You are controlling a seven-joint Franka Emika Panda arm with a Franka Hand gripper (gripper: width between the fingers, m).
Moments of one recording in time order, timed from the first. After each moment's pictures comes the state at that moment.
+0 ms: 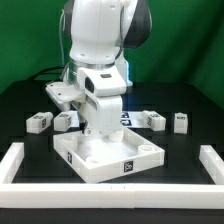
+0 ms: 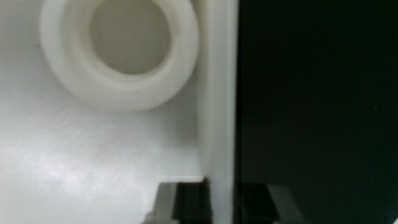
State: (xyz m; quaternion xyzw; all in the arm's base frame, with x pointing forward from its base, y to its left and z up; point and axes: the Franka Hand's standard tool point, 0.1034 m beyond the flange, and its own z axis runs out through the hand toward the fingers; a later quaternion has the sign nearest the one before) arm 0.474 -0.085 0.023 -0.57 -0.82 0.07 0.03
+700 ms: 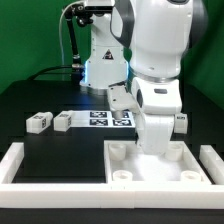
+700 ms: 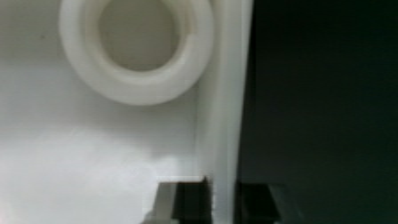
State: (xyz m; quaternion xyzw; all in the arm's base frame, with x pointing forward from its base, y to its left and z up) arm 0.541 0.024 0.028 -0.71 -0.69 0.12 0.07
